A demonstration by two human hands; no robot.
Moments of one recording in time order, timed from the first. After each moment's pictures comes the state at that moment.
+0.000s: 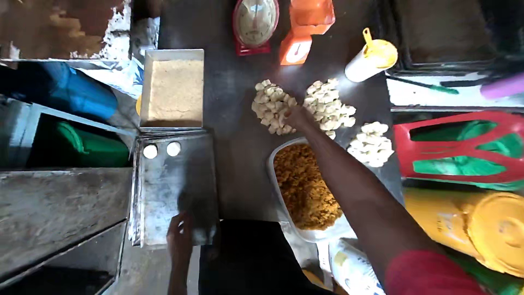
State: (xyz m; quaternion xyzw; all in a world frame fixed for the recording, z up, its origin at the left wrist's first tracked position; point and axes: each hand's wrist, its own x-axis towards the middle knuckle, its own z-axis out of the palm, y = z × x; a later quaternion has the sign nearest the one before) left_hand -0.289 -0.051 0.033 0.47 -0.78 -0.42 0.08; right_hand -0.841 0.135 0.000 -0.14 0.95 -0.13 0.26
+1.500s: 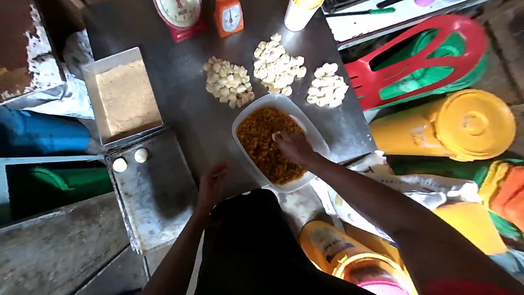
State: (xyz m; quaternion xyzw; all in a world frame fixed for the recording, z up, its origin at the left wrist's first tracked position) left_hand -0.445 0.018 0.053 0.16 -0.77 -0.61 -0.10; right_hand -0.619 0.318 0.021 -0.29 0.94 -0.02 0.20
